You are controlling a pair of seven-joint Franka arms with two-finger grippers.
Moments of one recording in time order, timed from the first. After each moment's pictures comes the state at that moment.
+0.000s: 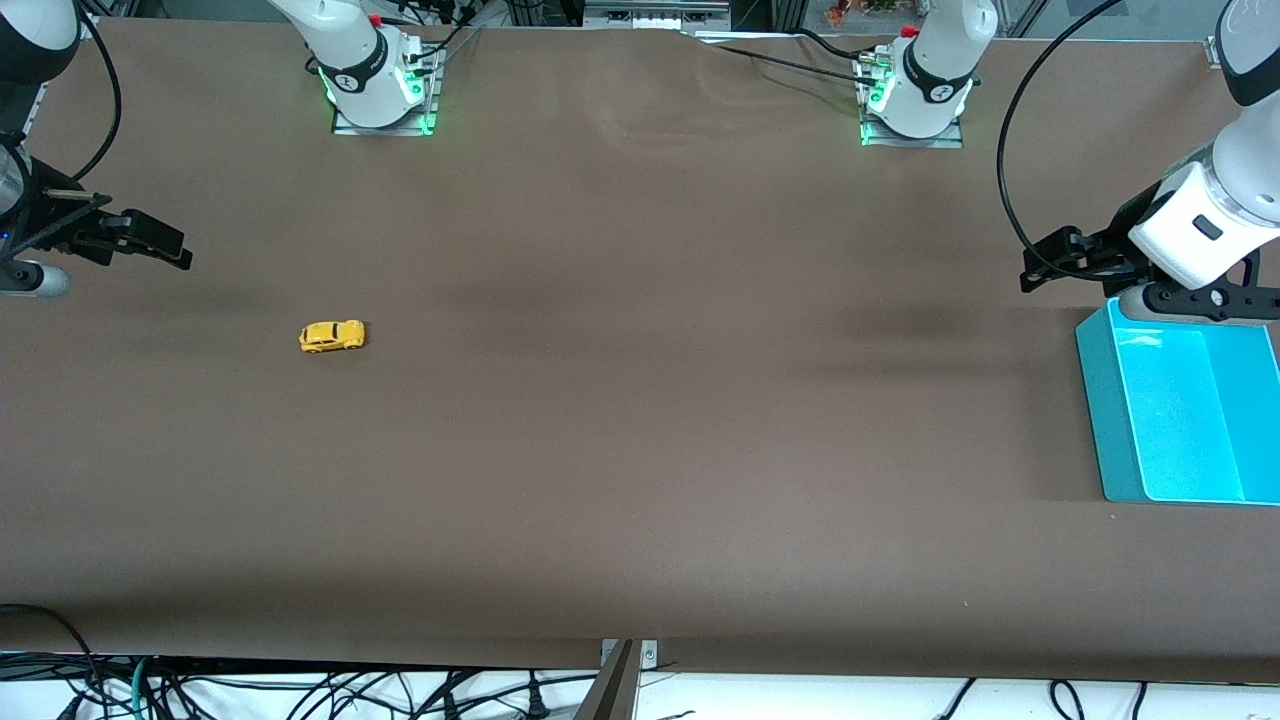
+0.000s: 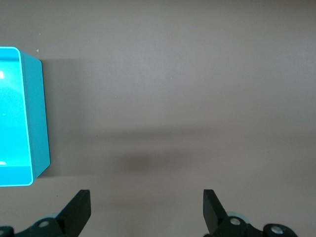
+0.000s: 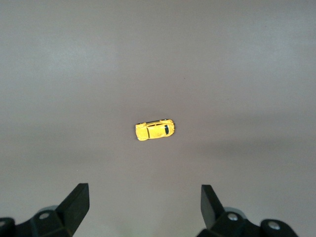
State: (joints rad) left arm 0.02 0.09 -0.09 -1.57 -0.06 1.62 -0.06; right arm 0.01 0.02 -0.05 -1.70 0.02 1.65 0.00
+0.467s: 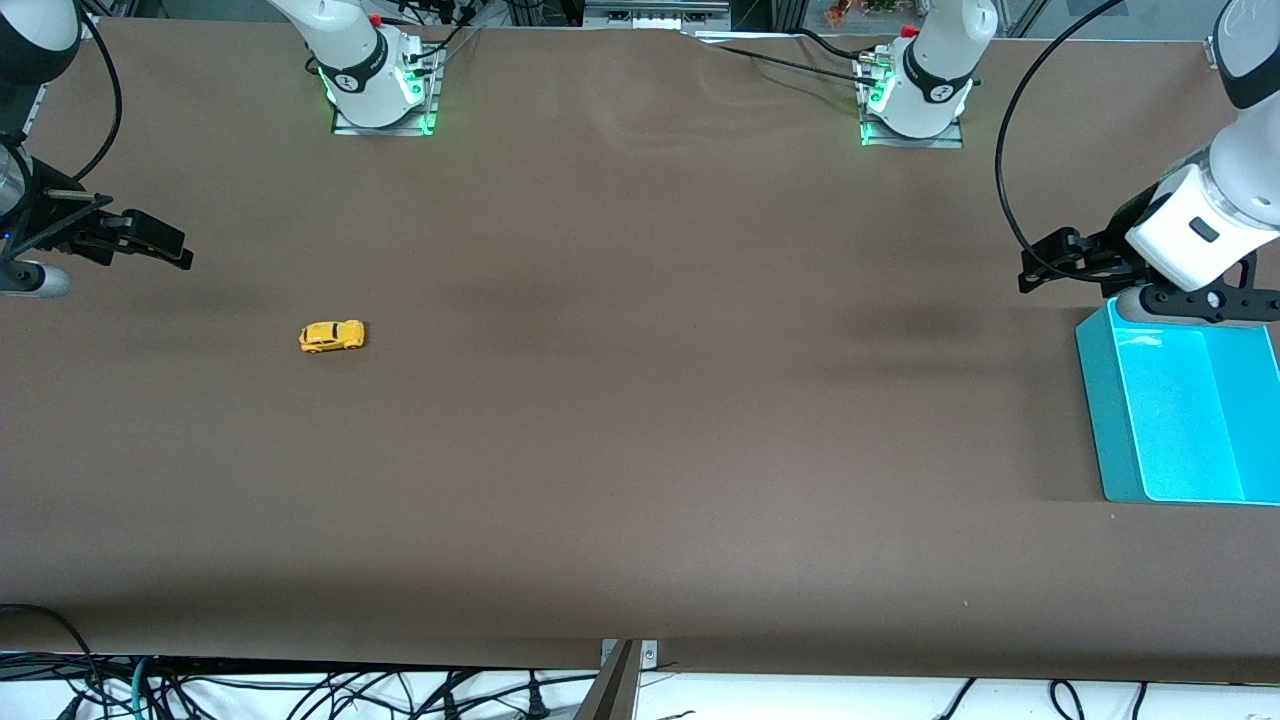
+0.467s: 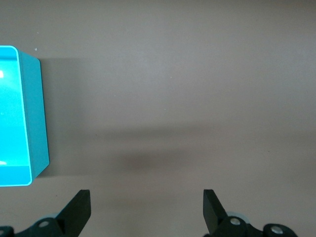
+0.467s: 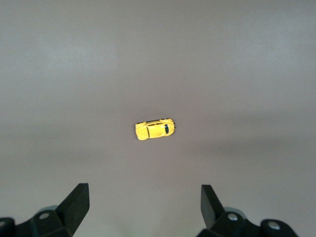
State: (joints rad) left arm 0.02 0.10 -0.09 -1.57 -0.06 1.62 -0.06; right arm 0.01 0.02 -0.05 -1.71 0.02 1.65 0.00
